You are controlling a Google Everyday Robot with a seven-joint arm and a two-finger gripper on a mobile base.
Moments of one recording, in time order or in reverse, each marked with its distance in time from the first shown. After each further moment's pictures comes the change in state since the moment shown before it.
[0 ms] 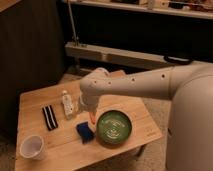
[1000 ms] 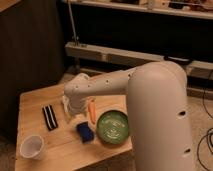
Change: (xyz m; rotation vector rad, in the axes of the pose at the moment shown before) arm -0.009 0.019 0.059 0.199 0.152 -0.242
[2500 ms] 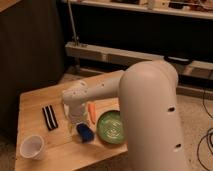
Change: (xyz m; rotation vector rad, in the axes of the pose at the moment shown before) arm 0.041 0.006 0.033 0.028 0.107 0.104
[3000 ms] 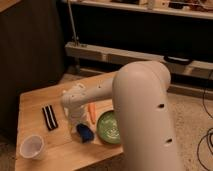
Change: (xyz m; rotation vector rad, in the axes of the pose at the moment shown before) arm -0.011 -0.004 0.018 0.028 -0.009 0.012
